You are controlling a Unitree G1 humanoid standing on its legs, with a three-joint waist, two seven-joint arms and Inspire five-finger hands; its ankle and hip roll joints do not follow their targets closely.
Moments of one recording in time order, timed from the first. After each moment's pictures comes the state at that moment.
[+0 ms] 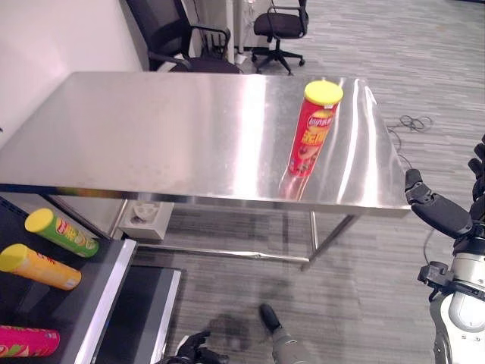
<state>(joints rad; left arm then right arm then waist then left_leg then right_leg) -0.05 0.06 -0.23 1.19 -0.10 -0.10 0.03 0.19 -0.38 -0.37 -0.37 0.13 -0.18 -0.32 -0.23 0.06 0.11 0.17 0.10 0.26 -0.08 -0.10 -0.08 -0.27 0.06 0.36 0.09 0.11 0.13</state>
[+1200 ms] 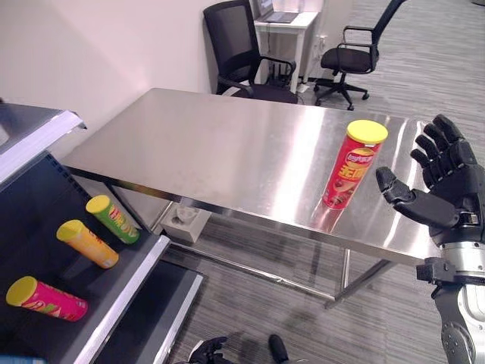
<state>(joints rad) 0.01 0.05 -0.23 1.17 -0.06 -0.10 -0.01 0.14 -0.55 -0.30 -0.34 0.50 -0.20 -0.08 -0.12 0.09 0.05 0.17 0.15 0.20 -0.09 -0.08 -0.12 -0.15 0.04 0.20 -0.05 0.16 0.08</state>
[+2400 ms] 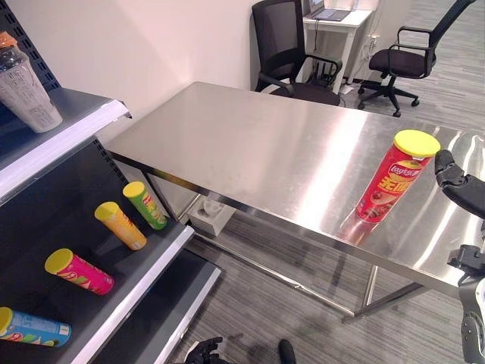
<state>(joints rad) 0.03 0.06 -0.21 1.17 -0.06 -0.10 -0.01 0.10 -0.55 -0.45 -0.24 0.33 -0.20 -0.27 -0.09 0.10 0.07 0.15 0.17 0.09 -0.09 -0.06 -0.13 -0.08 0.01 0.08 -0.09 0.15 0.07</state>
